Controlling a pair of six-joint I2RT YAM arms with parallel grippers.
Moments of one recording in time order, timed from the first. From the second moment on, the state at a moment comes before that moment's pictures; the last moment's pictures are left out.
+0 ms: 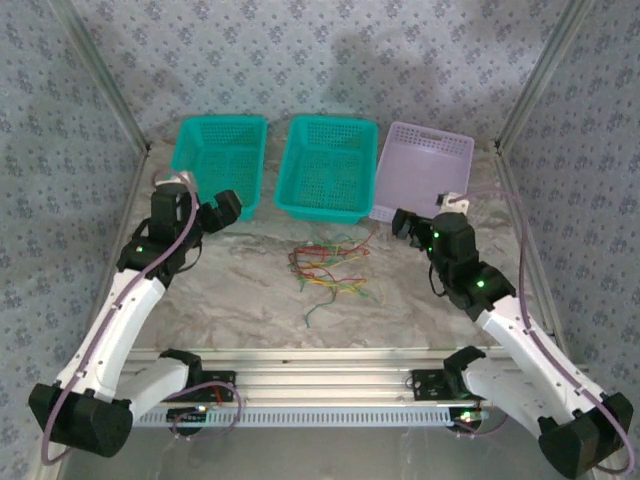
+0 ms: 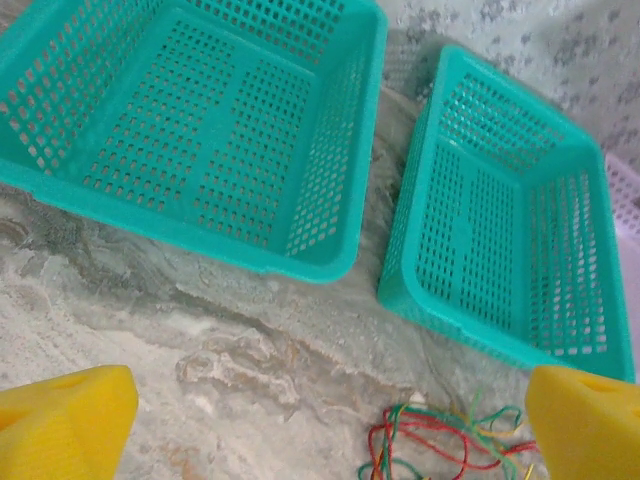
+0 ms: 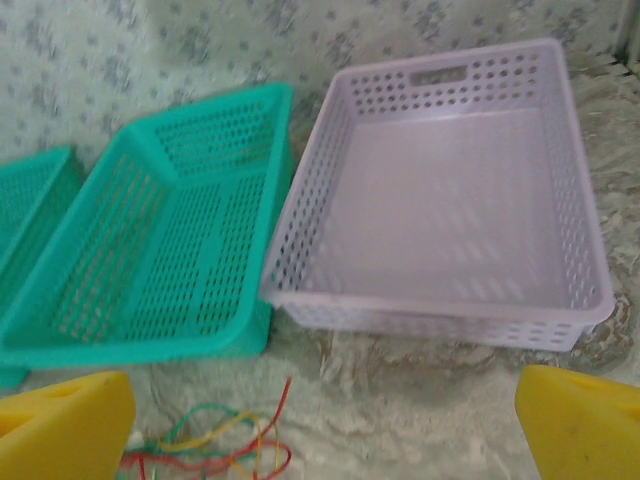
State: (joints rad) left arm -0.28 1.01 1.02 -0.59 -0.10 -0.58; right arm 0.49 0.85 0.79 -0.38 0.38 0.46
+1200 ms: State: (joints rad) left arm -0.68 1.24 1.05 -0.74 -0.09 -0.58; right arm 0.72 1.16 0.78 -0.59 0.23 0.62
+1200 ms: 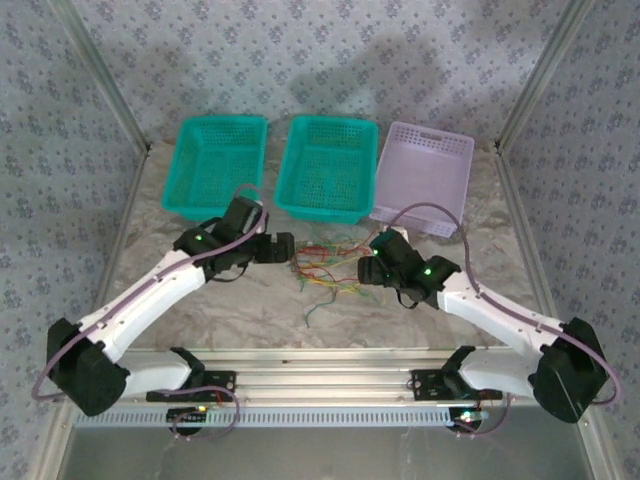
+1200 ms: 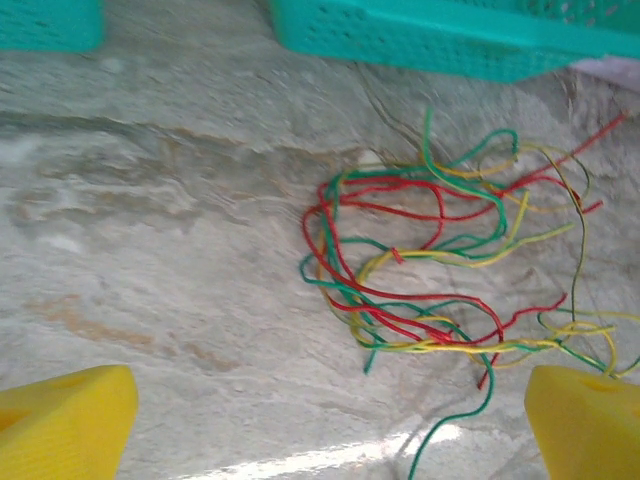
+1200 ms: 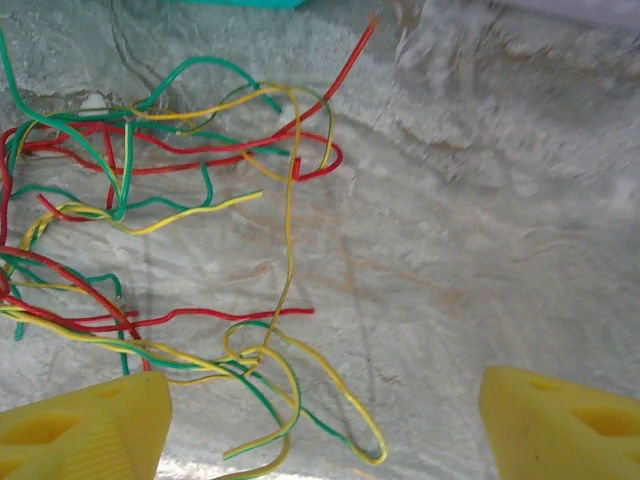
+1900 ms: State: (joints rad) left arm -0.79 1.58 1.09 -0.63 0.04 -0.66; right arm 0.68 1.20 0.63 -0.51 0.06 0.74
